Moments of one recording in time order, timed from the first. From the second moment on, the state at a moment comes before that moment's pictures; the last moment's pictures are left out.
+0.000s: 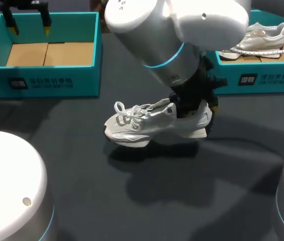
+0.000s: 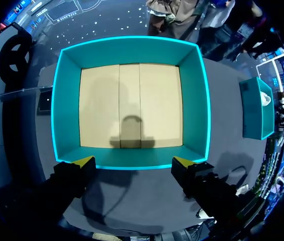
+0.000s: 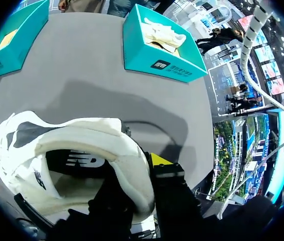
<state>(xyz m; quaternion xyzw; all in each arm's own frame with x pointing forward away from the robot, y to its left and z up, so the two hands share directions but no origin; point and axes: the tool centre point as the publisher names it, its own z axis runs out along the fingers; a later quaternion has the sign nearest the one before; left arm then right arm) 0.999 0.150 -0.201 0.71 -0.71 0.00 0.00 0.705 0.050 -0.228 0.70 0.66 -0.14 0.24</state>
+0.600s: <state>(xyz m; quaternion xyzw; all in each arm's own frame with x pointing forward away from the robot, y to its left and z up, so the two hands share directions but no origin) 0.999 0.150 -0.201 0.71 -0.71 0.00 0.00 0.685 0.058 -0.299 0.70 0.67 -0.14 0.20</state>
